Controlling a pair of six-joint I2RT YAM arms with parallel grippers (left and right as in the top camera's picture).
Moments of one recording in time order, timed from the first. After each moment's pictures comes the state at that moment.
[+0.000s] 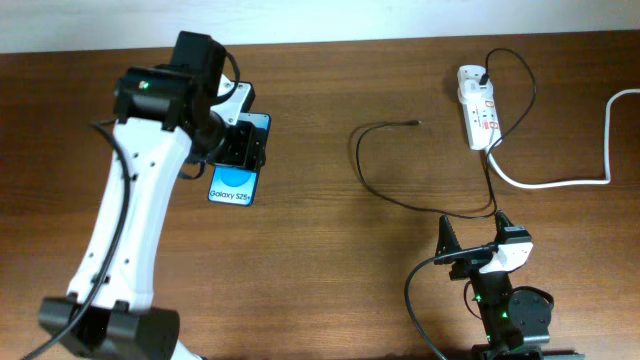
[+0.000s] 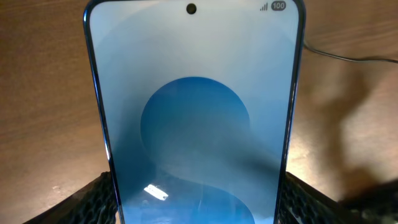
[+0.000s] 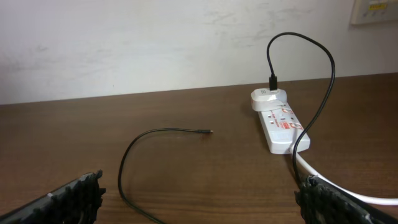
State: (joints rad) left arm -0.22 1.75 1.93 -1.50 0.15 -0.01; right arm 0.01 0.02 0.01 -0.07 -0.08 0.13
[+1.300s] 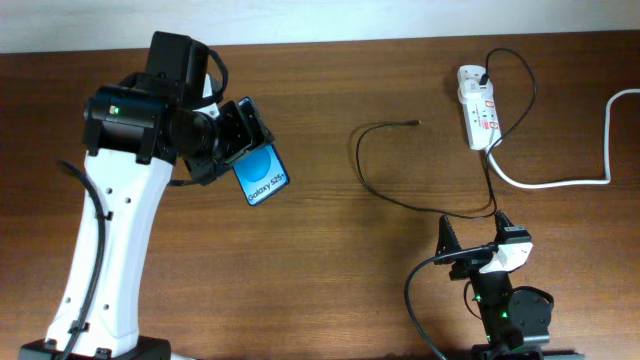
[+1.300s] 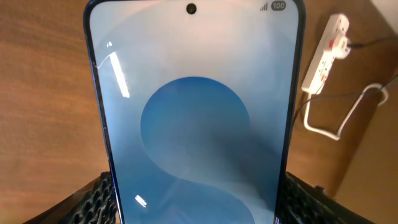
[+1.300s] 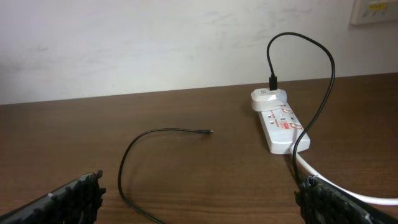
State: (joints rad) left arm -0.22 1.64 1.93 -1.45 0.30 -0.71; right arm 0.01 0.02 0.01 -0.07 -0.08 0.13
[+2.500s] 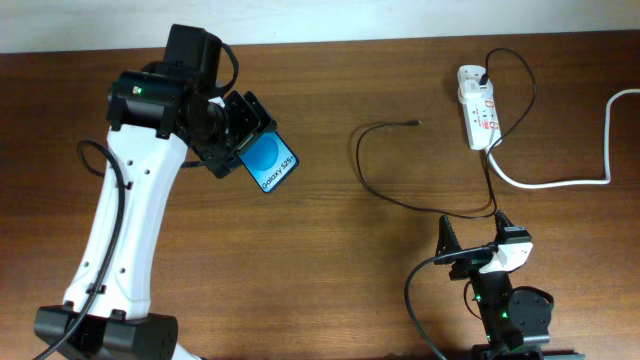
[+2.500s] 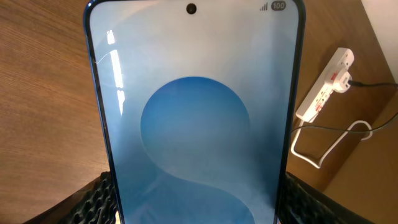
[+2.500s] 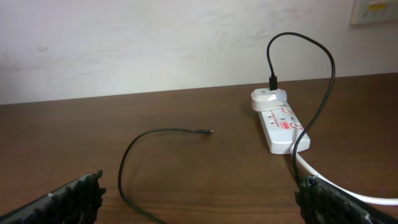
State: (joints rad) left arm -0.22 1.73 1.93 -1.39 0.30 -0.88; right arm 0.01 0.02 0.01 -0.07 -0.08 0.13
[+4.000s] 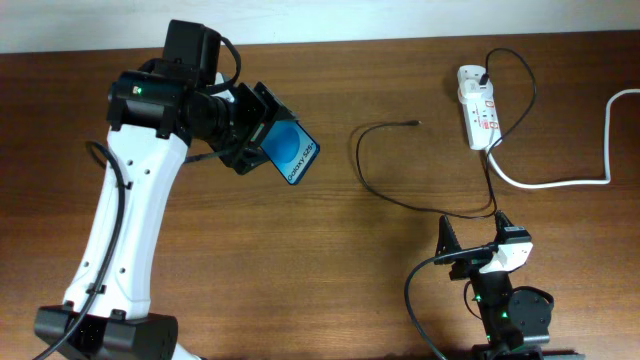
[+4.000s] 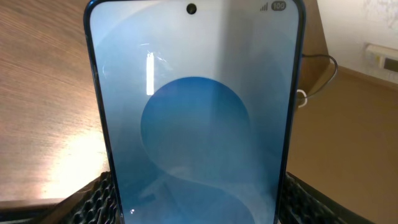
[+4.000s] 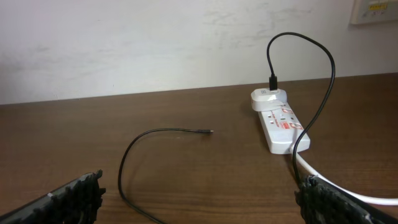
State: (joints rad) left arm -0.22 1.73 1.93 -1.32 0.53 -1.01; right arm 0.01 0.02 0.01 -0.07 -0.08 0.13
